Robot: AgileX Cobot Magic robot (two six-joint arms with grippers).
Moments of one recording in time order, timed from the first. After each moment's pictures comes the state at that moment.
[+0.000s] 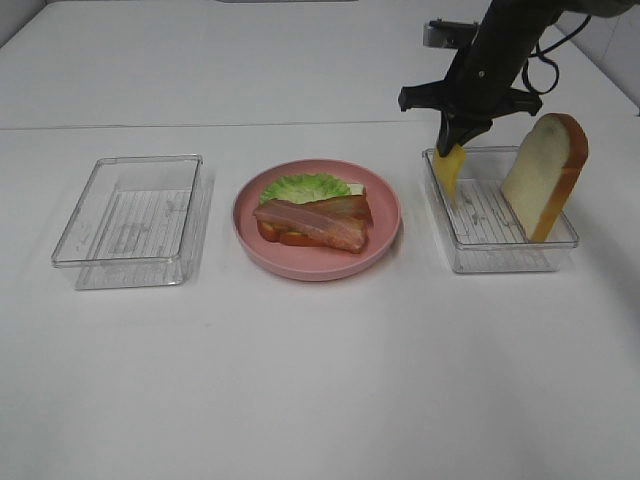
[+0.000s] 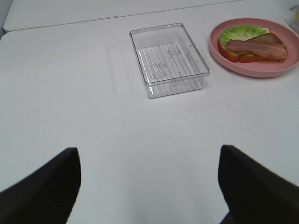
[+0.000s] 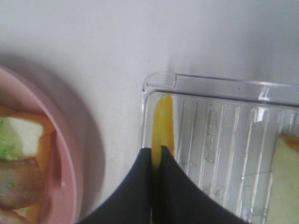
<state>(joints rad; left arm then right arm) -0.13 -0.01 -0.50 -0.04 1.05 0.02 0.20 2.34 -2.03 0.15 1.02 0.04</state>
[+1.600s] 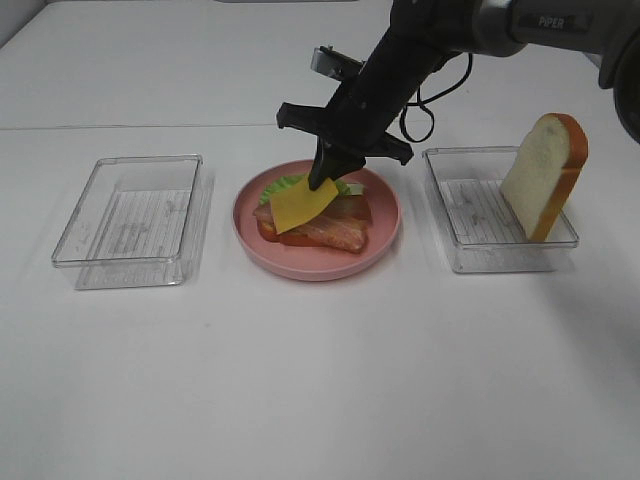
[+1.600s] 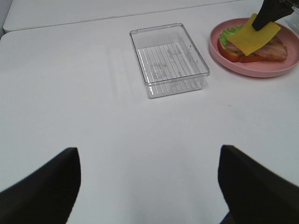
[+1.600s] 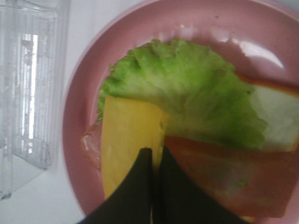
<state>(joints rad) -0.13 -0.01 -0.50 -0.04 1.05 0.02 0.39 2.42 -2.02 0.50 0.96 0.03</state>
